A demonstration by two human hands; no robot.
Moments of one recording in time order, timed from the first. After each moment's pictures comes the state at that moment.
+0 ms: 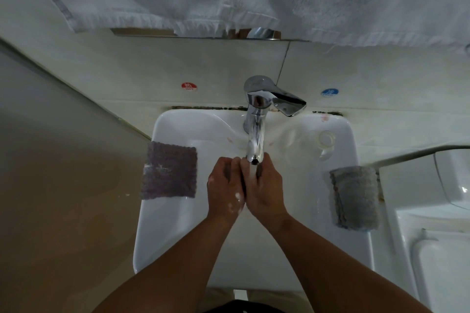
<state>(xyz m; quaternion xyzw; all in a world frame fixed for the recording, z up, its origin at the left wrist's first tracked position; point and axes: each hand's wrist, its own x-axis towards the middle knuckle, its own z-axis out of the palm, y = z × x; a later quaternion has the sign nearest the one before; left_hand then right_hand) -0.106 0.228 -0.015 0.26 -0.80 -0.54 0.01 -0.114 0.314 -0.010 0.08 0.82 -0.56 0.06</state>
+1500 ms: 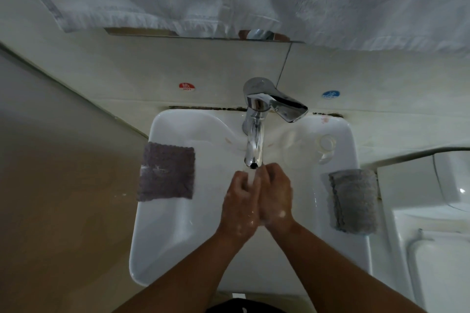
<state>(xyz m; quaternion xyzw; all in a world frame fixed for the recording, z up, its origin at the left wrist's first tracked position) -0.086 0.251 -0.015 0.25 -0.79 -0.54 -0.11 -0.118 0.329 -0.024 0.23 0.83 -0.49 0.13</state>
